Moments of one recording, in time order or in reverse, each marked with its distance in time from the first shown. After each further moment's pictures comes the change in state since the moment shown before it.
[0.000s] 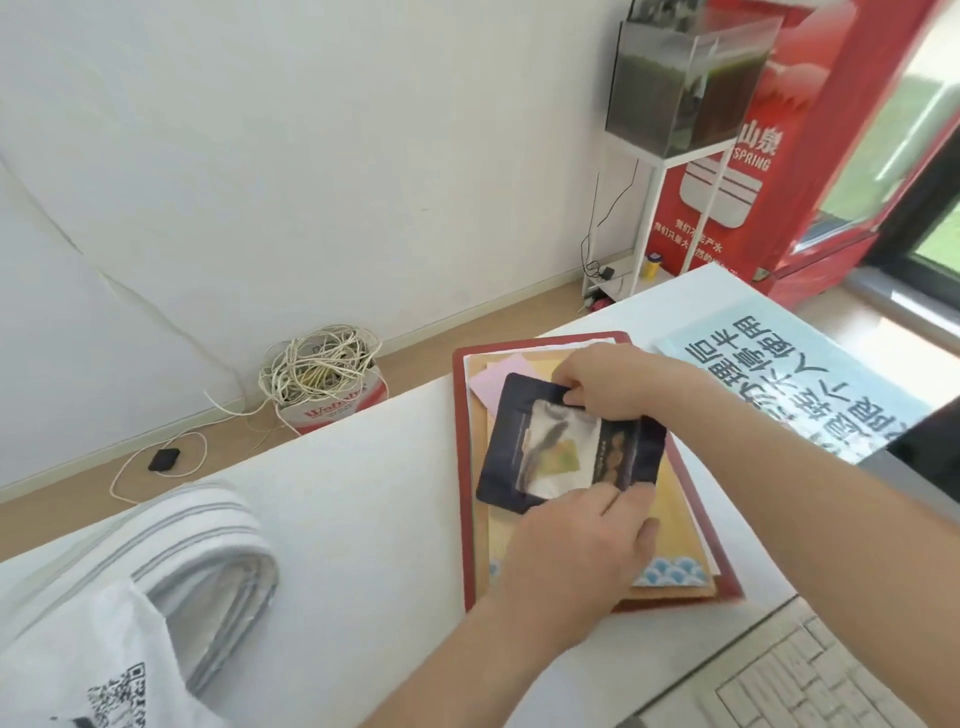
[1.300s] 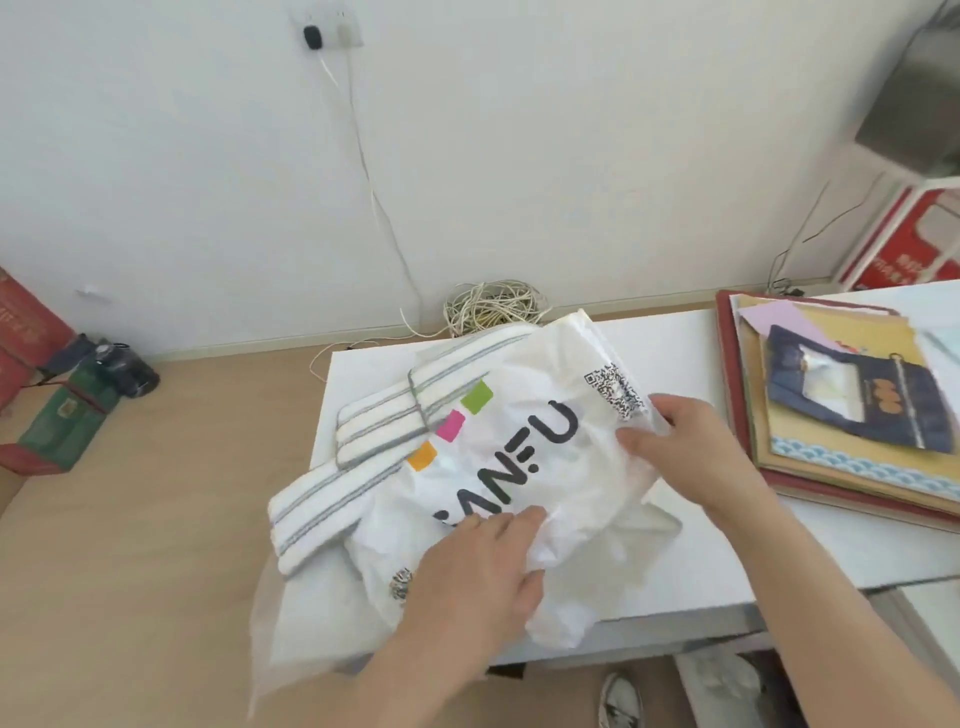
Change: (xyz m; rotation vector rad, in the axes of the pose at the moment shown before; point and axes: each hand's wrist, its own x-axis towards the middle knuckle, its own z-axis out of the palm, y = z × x) left_hand -0.297 -0.063 -0.234 0.137 -0.438 -0.628; right_hand -0.112 -0.311 0.083 0.985 0.306 0.083
